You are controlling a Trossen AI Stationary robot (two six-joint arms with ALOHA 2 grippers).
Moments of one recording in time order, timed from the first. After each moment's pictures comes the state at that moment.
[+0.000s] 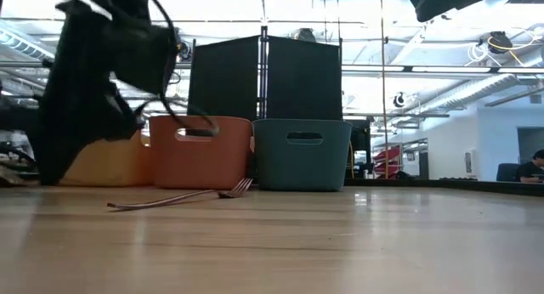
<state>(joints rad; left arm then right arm) -0.22 1.66 0.87 -1.12 -0.07 -0.13 0.64 1.46 1.03 -0.42 0.36 0.12</state>
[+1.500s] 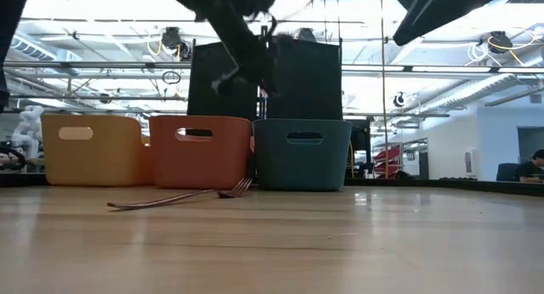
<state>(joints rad) 0.29 1.74 1.39 -0.35 -0.48 1.82 0.60 1.46 1.03 -0.48 0.48 0.34</state>
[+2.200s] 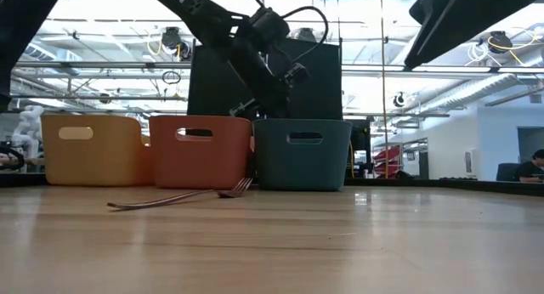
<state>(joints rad) 0.35 1.91 1.39 -0.12 -0.43 2.02 0.60 1.46 1.03 -0.63 0.53 0.51</state>
